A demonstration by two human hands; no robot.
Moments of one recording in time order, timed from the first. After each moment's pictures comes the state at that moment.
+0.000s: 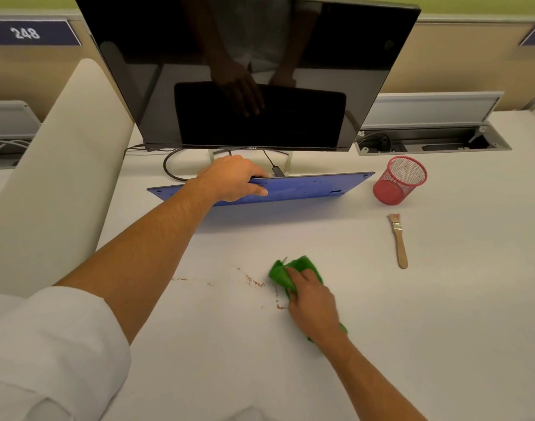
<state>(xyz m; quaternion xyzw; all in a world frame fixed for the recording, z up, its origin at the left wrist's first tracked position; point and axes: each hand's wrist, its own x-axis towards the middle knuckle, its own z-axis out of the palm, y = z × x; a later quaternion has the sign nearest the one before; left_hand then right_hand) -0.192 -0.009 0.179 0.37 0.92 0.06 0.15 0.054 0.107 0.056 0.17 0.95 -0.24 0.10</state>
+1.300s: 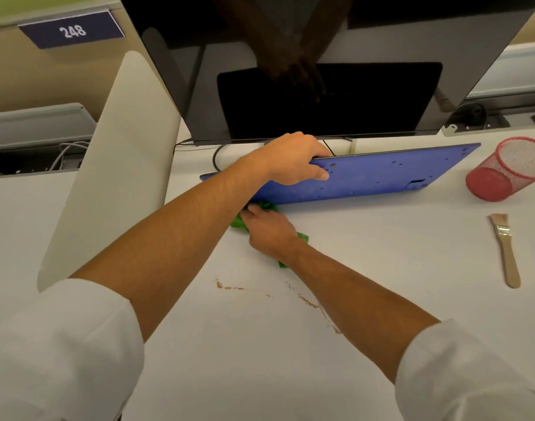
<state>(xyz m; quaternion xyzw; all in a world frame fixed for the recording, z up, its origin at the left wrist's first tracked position) -0.246 -0.005 0.184 0.44 0.87 0.09 0.18 -0.169 -0.007 0.055 -0.12 0.97 -0.17 0.12</state>
